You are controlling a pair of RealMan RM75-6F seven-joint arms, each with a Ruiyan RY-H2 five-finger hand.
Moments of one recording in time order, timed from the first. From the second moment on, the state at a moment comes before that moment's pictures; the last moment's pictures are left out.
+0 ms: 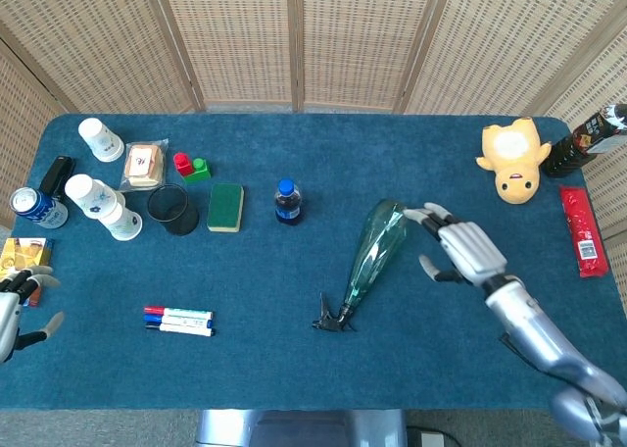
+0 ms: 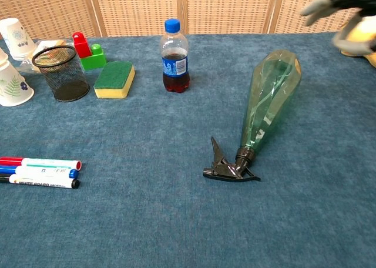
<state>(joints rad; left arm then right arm) -0.07 -1.08 -0.03 -1.65 1.47 1.48 -0.01 0.60 -1.06 0.24 -1.71 -1.38 0.84 0.19</state>
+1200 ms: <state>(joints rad) -0.08 -1.11 -0.03 -1.61 1.43 1.44 -0.02 1.07 -1.30 0.20 -1.28 -1.00 0.38 0.01</state>
